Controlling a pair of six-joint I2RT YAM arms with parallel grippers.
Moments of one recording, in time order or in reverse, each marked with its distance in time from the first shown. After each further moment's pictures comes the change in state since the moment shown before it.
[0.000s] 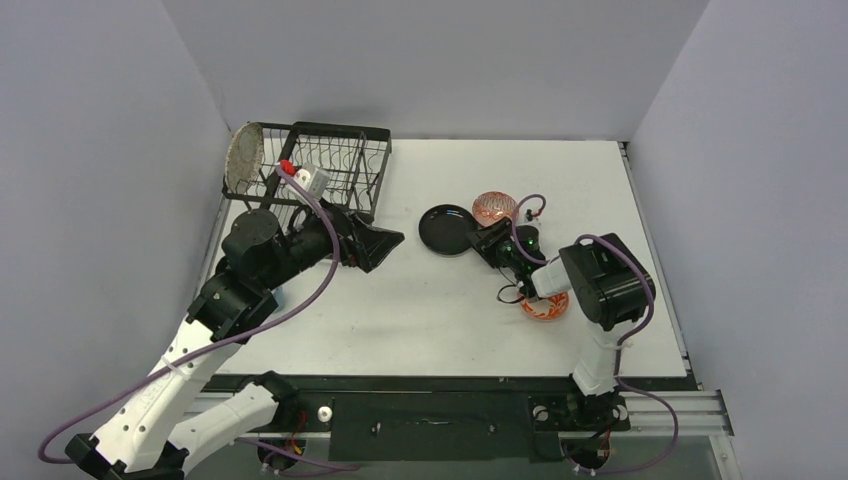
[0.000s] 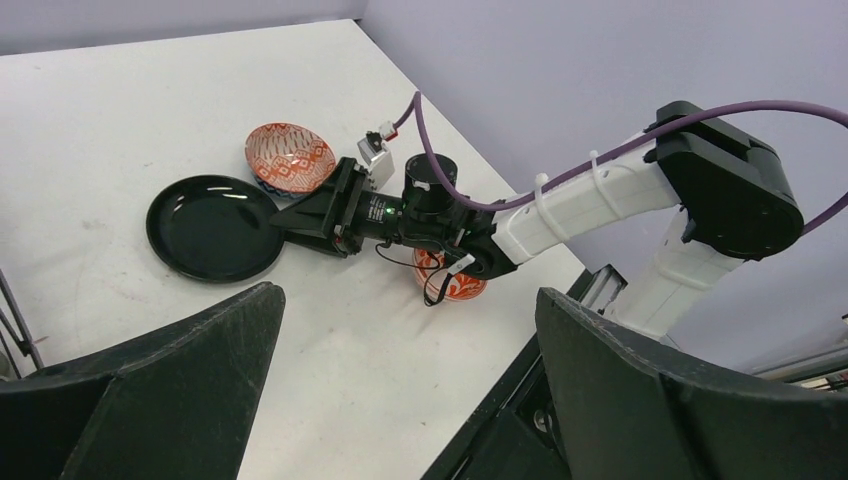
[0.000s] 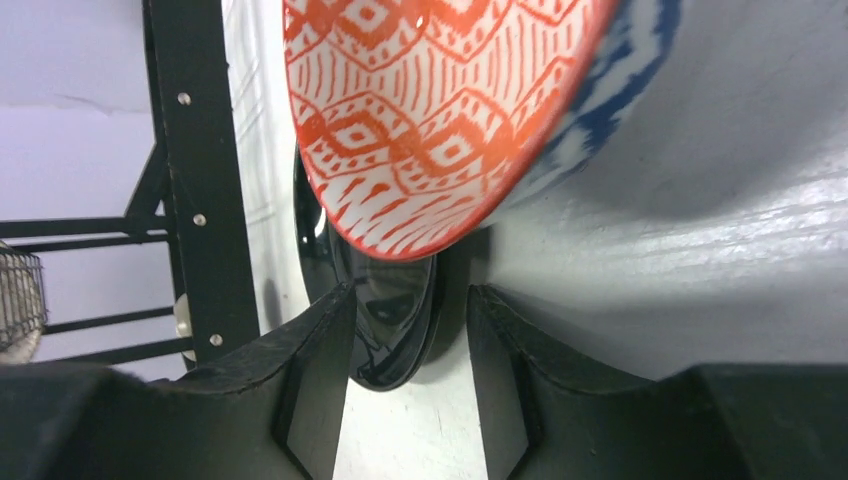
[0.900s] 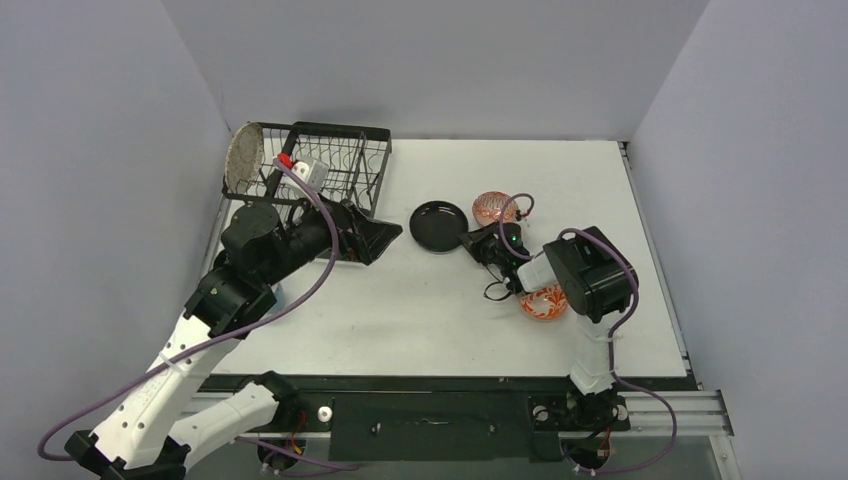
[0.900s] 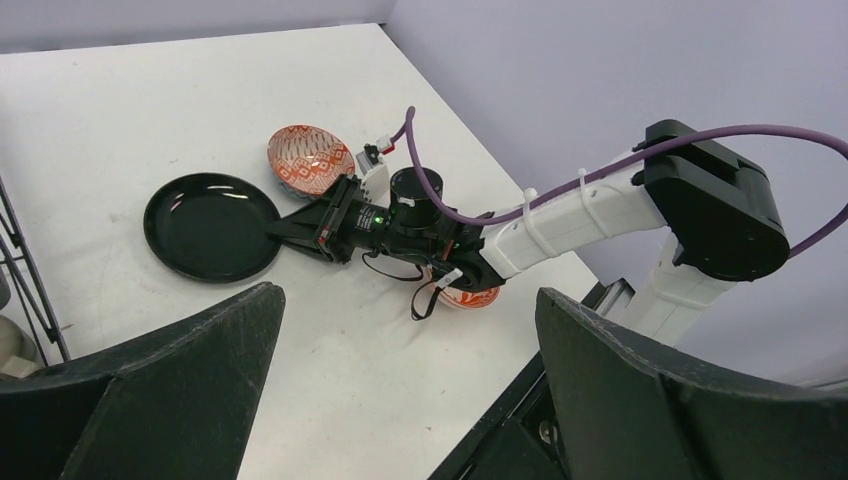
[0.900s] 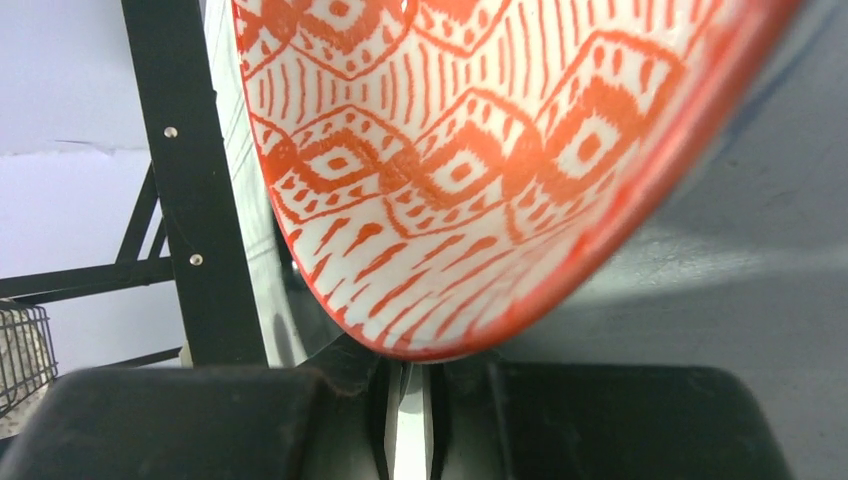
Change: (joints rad) left arm 0.000 0.025 0.061 -0.055 -0.055 0.003; right arm 0.062 0.113 0.094 0.010 0.105 0.135
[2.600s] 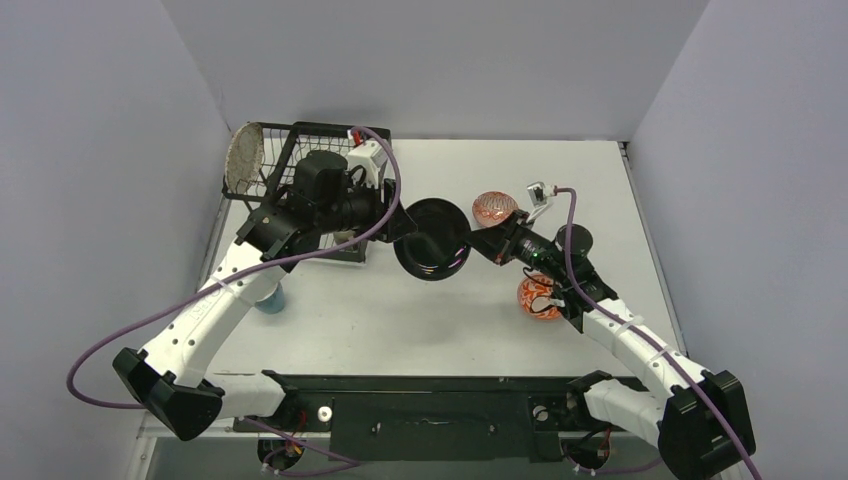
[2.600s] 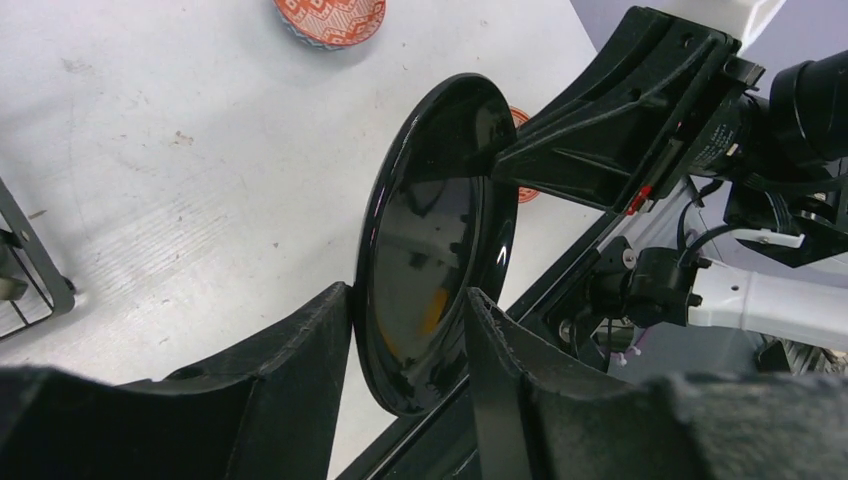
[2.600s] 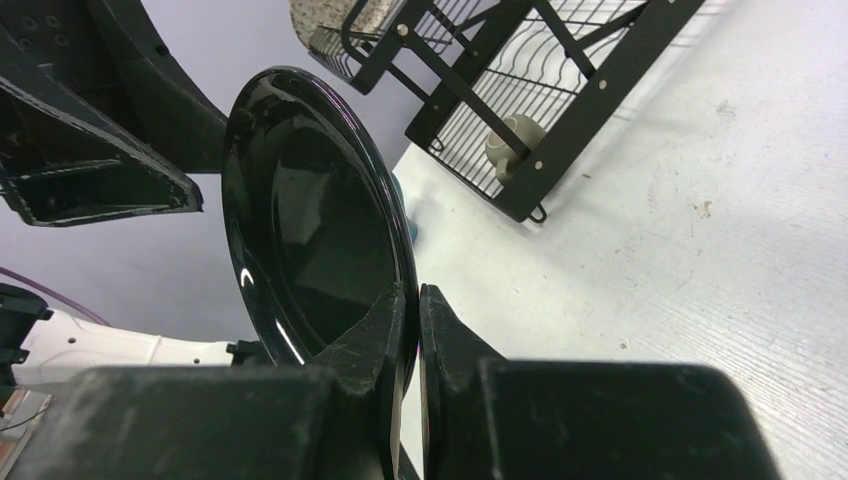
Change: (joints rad) left arm 0.000 0.397 0.308 -0.351 0.072 0.077; right arm -0.004 -0.950 -0.146 -0.369 -0.515 -0.453
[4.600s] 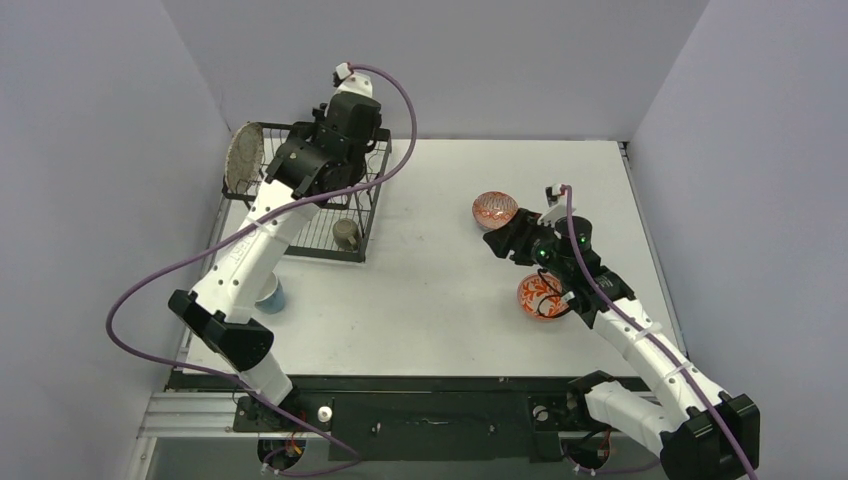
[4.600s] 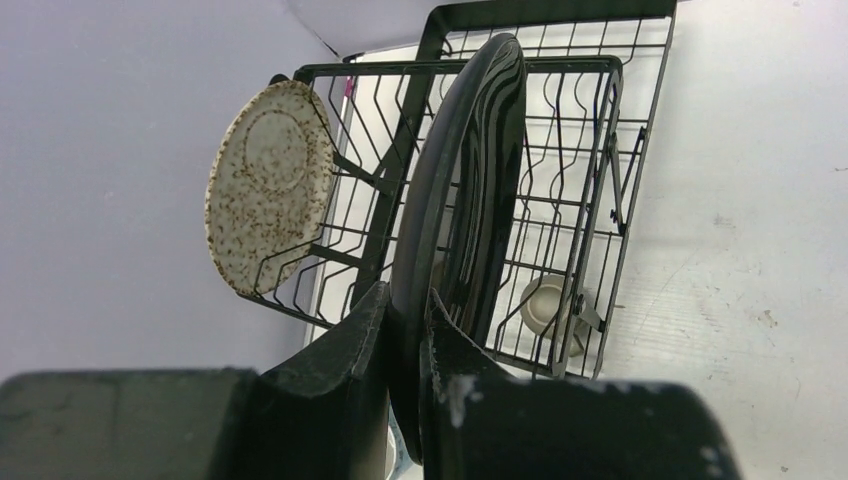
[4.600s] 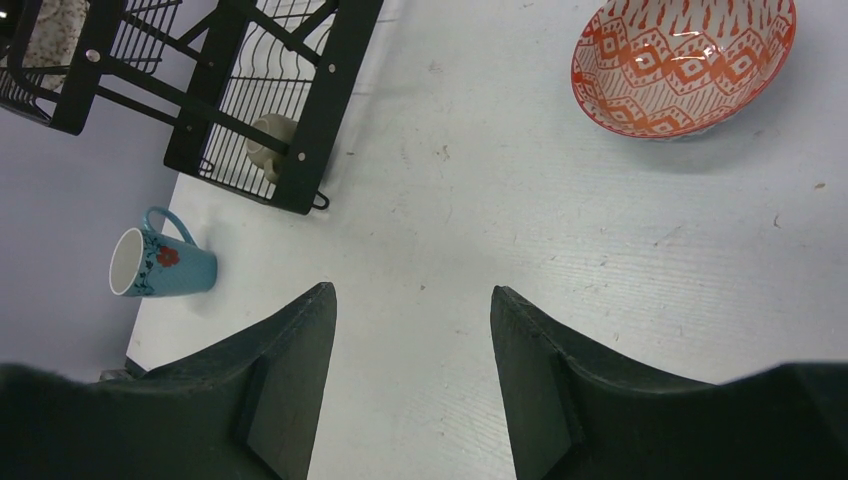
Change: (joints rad) left arm -0.005 0.393 0.631 -0.342 -1.150 0.365; right arm -0.018 -0.065 0.133 -0.550 0.373 -0.187
